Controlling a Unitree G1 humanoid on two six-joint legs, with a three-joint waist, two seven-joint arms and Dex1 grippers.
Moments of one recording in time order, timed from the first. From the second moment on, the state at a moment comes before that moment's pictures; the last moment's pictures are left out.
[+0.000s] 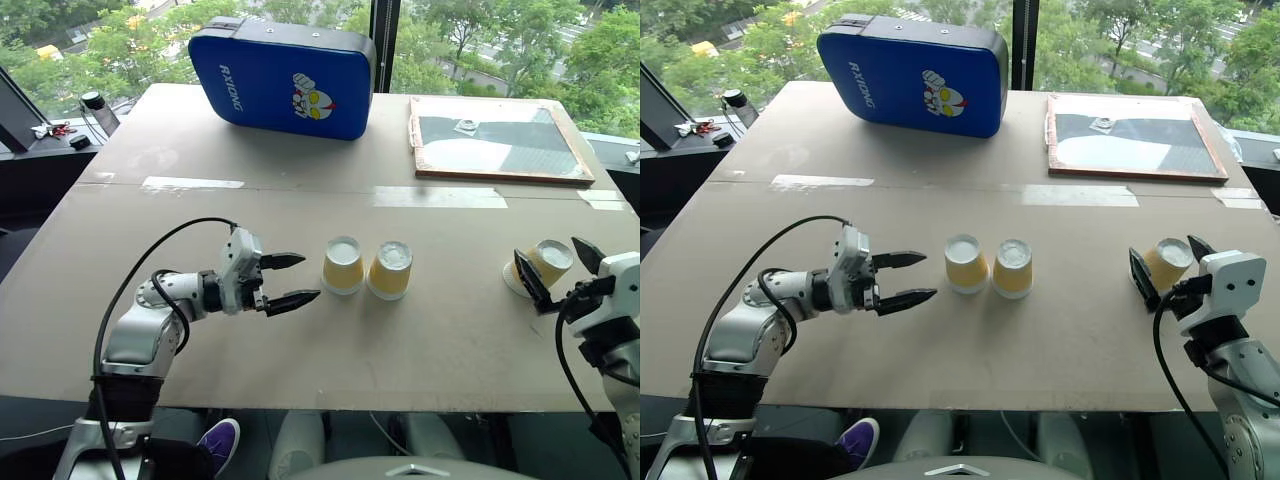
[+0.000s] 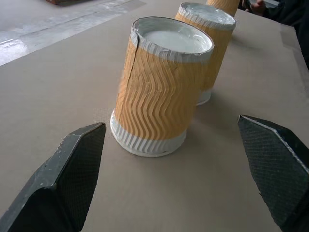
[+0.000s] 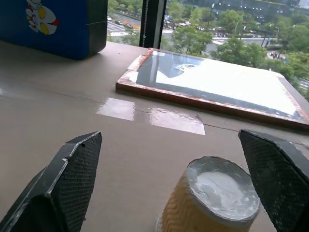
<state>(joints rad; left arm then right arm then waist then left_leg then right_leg) -0.14 0.69 0.08 -0.11 -0.50 0.37 -1.19 0.21 -0.47 -0.38 -0.55 0.43 0.38 0.23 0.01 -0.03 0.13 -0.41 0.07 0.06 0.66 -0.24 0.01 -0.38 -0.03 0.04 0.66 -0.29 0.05</state>
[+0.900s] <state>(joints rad) 0.06 0.64 0.23 -0.38 -0.79 0.32 -1.29 -0.05 -0.53 -0.32 -0.43 0.44 0.57 0.34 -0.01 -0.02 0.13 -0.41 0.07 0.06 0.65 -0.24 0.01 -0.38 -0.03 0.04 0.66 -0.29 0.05</state>
